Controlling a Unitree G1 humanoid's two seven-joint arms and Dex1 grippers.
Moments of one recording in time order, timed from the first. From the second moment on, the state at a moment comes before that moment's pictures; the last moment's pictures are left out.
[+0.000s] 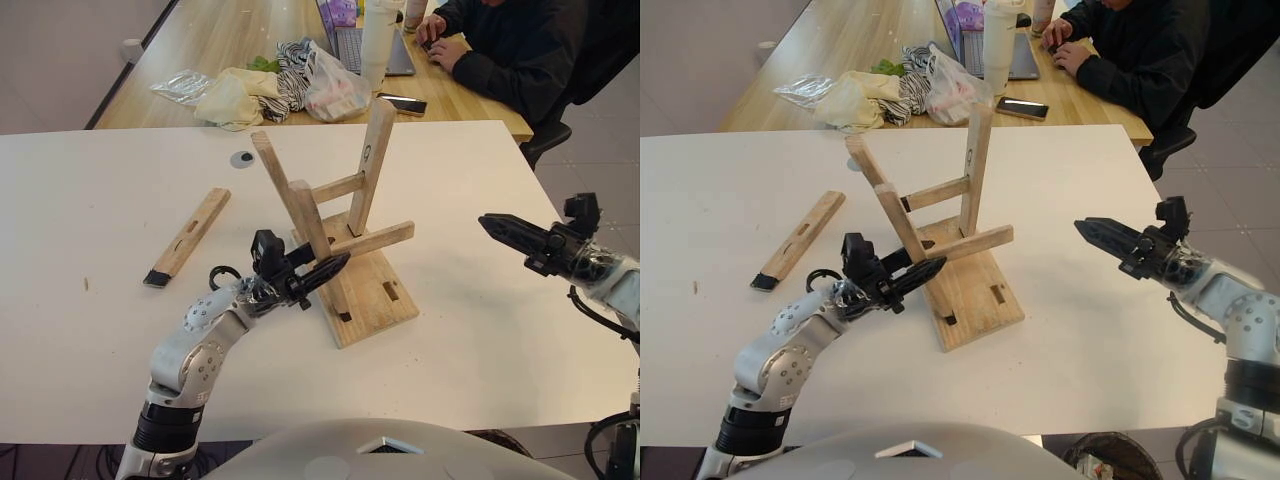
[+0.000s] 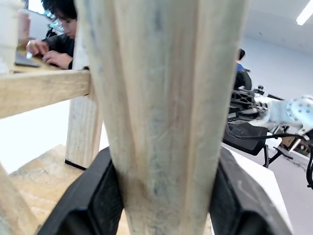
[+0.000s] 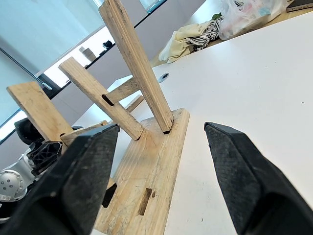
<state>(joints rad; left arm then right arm) 0.09 0.31 -0.13 -0.40 -0.58 0.38 -0.69 -0.10 -0.72 -0.38 0.01 0.97 0.90 0.87</state>
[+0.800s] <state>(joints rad) -0.05 0.54 -0.29 -0.17 -0.36 -0.01 -0.90 -0.09 -0.71 -0.36 0.01 0.93 0.87 0.89</state>
